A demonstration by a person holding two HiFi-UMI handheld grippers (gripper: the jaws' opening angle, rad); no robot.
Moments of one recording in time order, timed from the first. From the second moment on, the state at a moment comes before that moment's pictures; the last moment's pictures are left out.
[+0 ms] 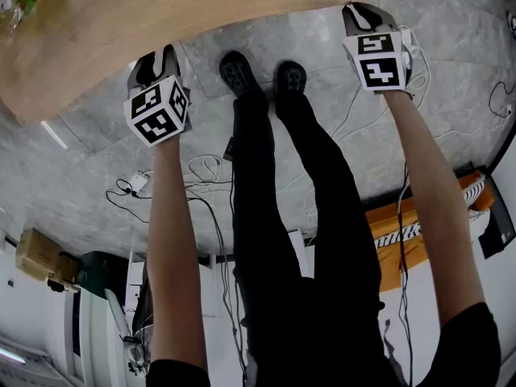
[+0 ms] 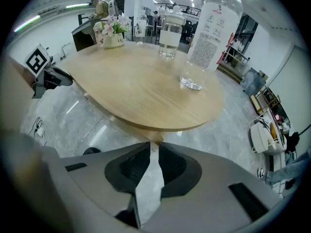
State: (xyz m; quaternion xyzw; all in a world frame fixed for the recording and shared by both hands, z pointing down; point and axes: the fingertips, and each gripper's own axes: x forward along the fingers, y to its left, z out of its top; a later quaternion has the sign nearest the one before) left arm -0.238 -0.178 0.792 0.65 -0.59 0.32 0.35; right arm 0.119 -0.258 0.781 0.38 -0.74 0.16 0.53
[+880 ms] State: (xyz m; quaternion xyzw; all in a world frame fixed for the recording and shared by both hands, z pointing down) left arm -0.148 -0.149 0.542 0.71 -0.59 0.26 0.29; right arm 0.073 -0.211 0.517 0.38 -0.83 0.15 0.38
